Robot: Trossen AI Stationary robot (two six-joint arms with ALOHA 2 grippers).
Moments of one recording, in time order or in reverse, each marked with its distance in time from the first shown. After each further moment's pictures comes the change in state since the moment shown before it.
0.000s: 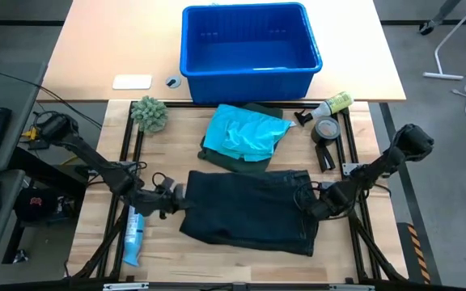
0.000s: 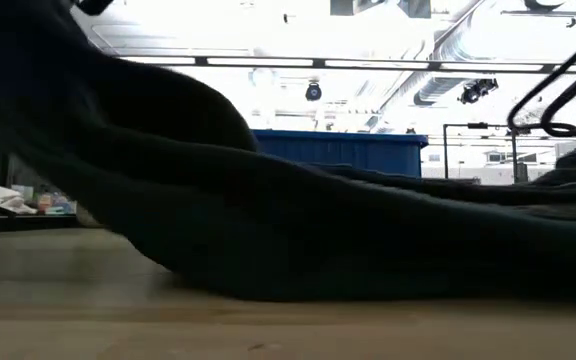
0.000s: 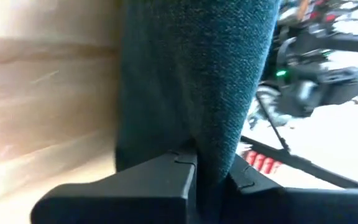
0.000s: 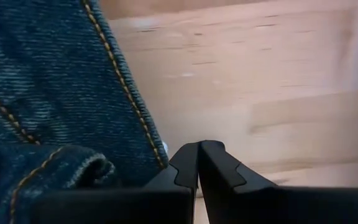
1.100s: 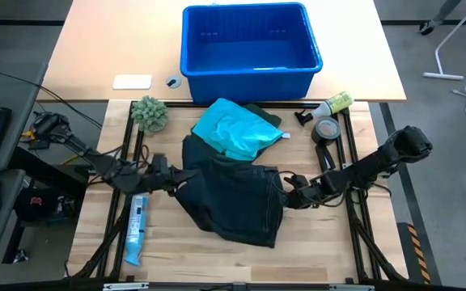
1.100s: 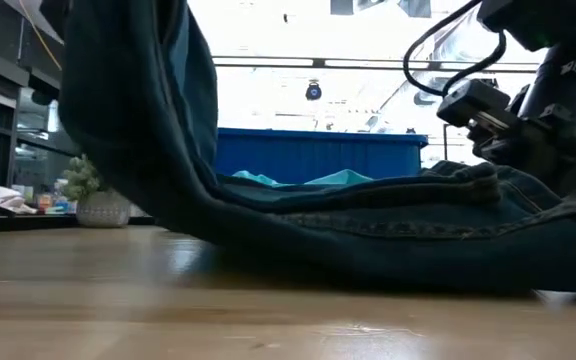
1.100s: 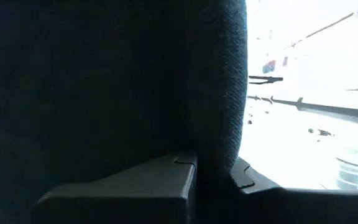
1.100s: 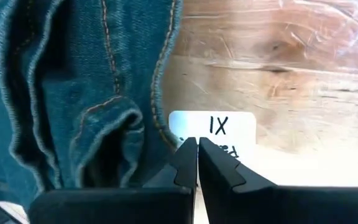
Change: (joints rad) left arm 0.105 -0.157 0.145 0.140 -0.242 0.391; right arm -0.190 0.008 0.008 0.480 0.158 -0.387
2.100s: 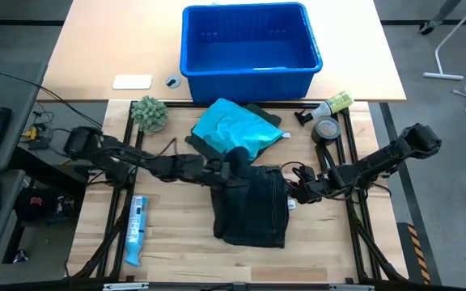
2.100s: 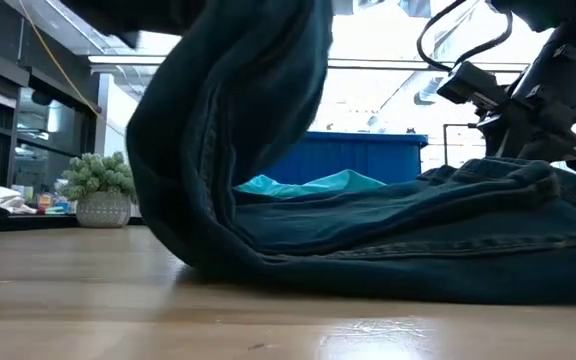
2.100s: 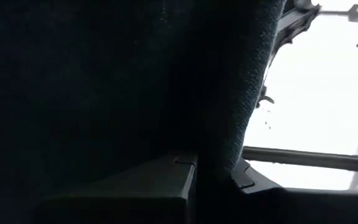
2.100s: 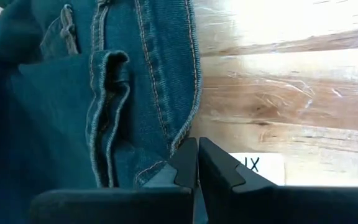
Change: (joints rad) left arm 0.418 0.663 0.239 0.385 0.792 0.160; right arm -0.018 -0.146 0.000 -0.129 0.168 0.062
